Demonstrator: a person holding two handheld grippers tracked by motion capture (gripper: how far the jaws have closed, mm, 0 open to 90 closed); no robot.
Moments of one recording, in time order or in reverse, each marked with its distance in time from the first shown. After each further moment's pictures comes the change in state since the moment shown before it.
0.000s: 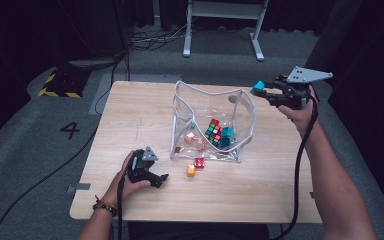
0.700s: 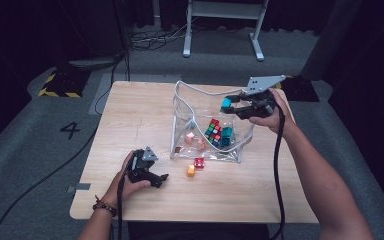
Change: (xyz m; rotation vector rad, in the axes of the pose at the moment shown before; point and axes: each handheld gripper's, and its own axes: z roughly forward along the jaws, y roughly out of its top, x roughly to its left) left arm 0.000 0.000 0.000 0.000 0.000 0.000; right arm 0.058 0.017 0.061 0.178 0.221 -0.157
